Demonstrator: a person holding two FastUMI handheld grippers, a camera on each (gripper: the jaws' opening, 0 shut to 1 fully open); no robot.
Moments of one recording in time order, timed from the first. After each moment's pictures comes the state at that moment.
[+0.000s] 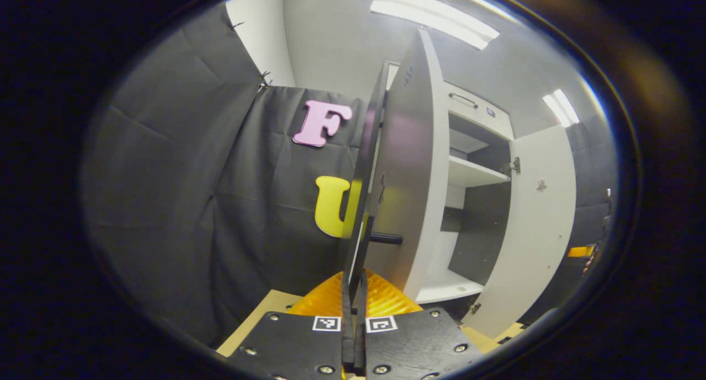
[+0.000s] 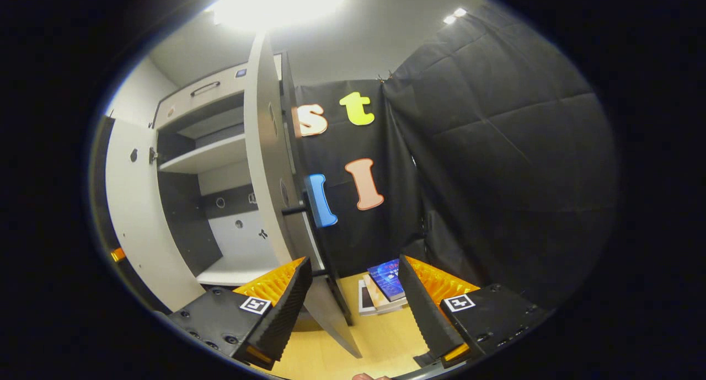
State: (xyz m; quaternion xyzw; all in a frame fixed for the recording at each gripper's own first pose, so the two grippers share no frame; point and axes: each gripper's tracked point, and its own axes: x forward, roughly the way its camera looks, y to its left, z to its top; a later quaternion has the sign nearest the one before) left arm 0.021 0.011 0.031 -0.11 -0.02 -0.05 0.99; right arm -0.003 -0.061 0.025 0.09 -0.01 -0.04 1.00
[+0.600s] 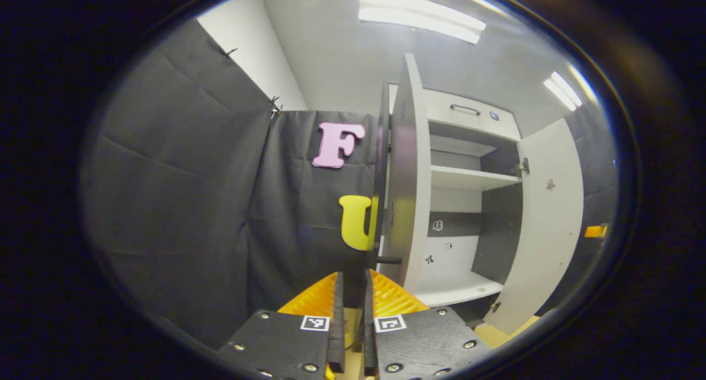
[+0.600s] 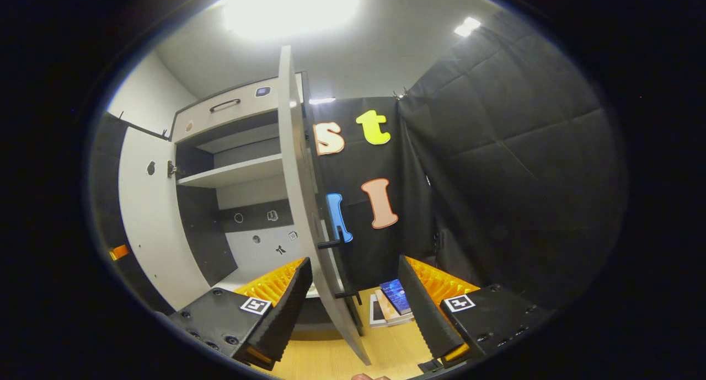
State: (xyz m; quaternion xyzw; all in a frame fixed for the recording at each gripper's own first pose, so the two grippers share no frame) left arm 0.002 0.026 0.053 -0.03 -0.04 0.02 1.00; right arm -0.016 -0.026 0.058 0.06 -0.03 0.00 1.00
